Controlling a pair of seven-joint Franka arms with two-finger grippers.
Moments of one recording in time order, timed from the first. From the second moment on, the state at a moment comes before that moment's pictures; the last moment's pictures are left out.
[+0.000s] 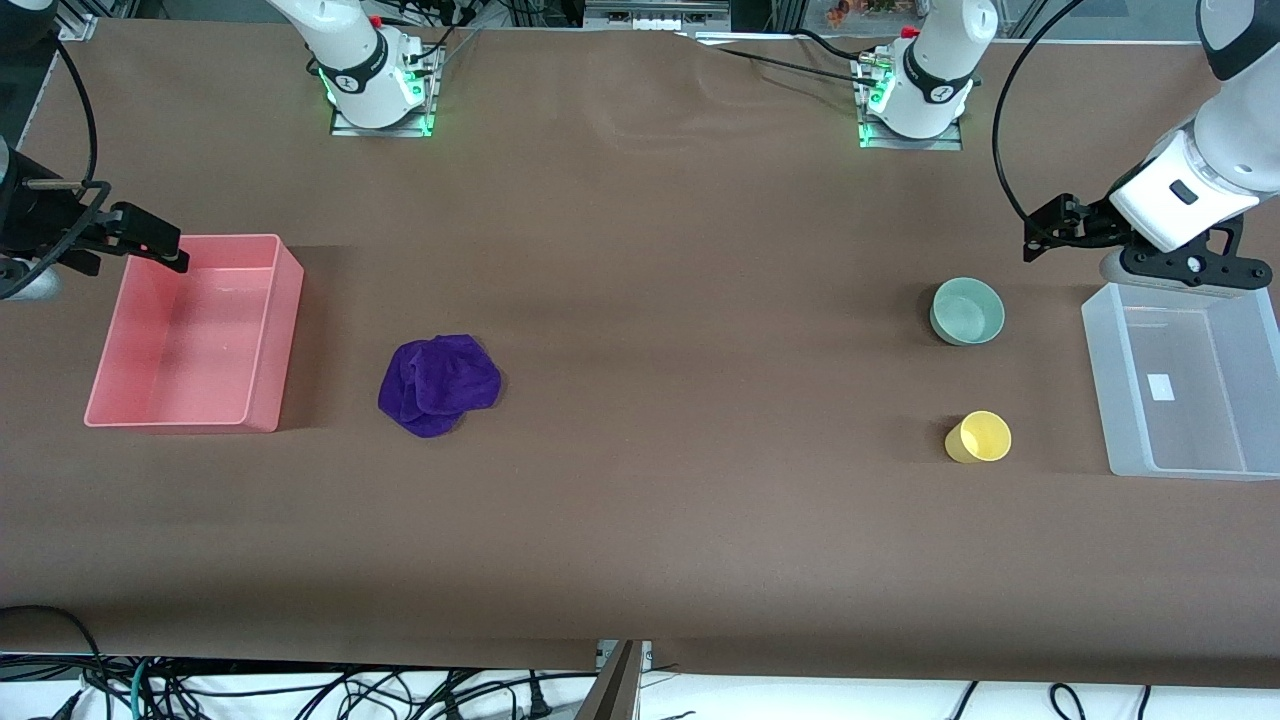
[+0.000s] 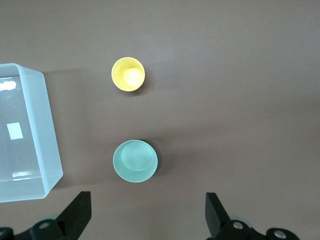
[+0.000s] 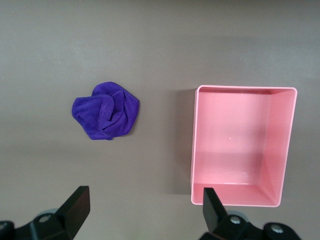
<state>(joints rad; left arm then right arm) 0.03 -0.02 -0.09 -1.73 -0.01 1.64 0.05 0.00 0.13 0.03 -1.43 0.02 1.51 -0.01</state>
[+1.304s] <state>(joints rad) 0.05 0.05 -0.08 -1.76 0.05 1.64 0.11 -0.01 0.25 0.03 -1.45 0.02 1.53 -0.01</state>
